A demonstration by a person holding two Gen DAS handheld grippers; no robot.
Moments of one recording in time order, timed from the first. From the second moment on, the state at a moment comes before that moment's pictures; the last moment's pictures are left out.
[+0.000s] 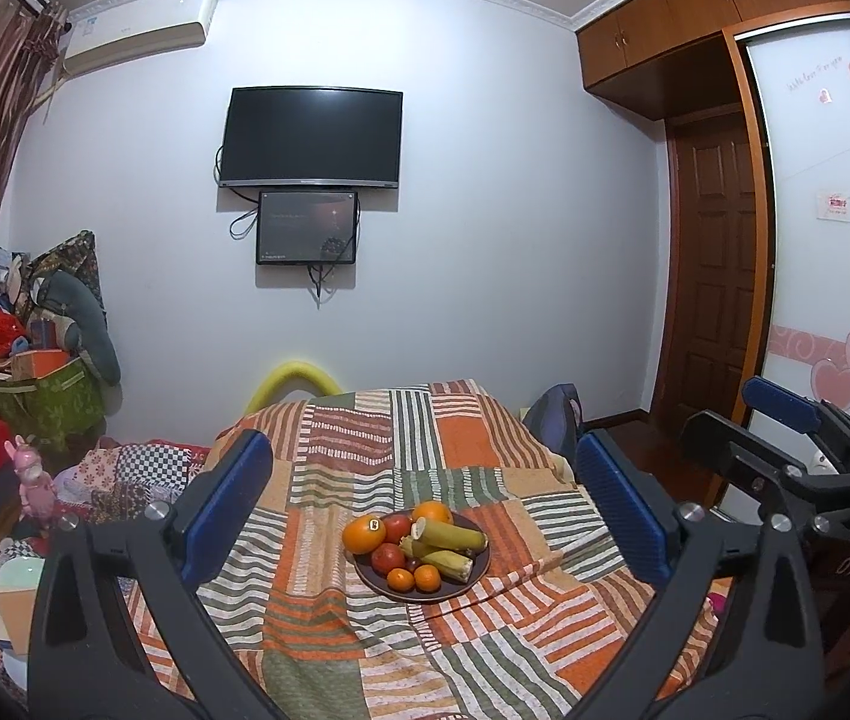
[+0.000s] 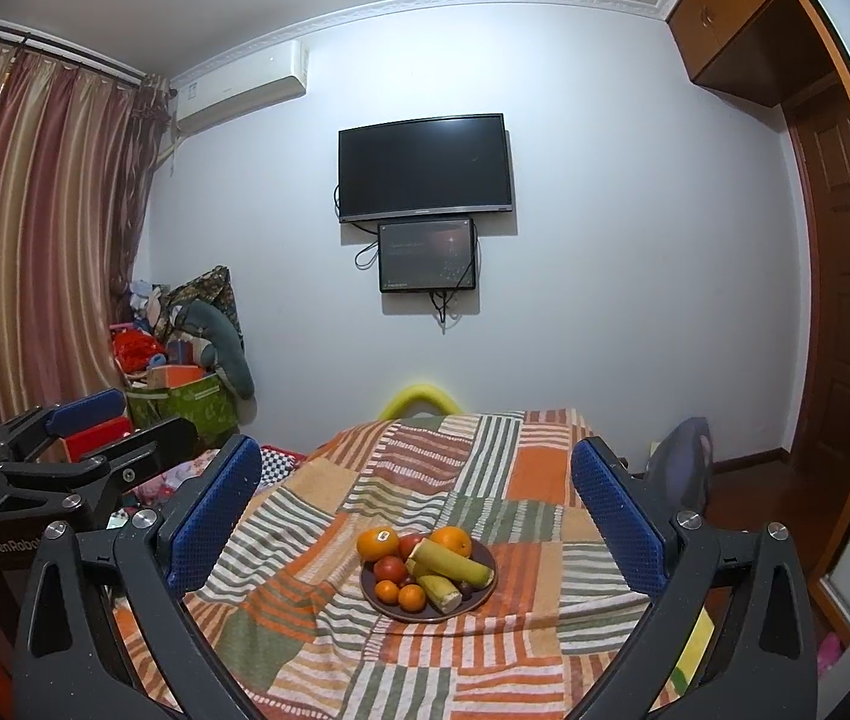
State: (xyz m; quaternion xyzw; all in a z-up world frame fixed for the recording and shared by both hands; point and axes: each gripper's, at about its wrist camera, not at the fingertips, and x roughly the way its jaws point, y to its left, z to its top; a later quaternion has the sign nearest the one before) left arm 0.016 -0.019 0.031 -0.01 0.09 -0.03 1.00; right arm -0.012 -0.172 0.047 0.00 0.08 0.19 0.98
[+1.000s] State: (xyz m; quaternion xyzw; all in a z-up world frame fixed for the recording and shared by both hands) left arm 0.016 -0.020 0.031 -0.01 0.10 -0.05 0.99; right arm -0.016 -0.173 0.049 0.01 0.08 0.18 0.98
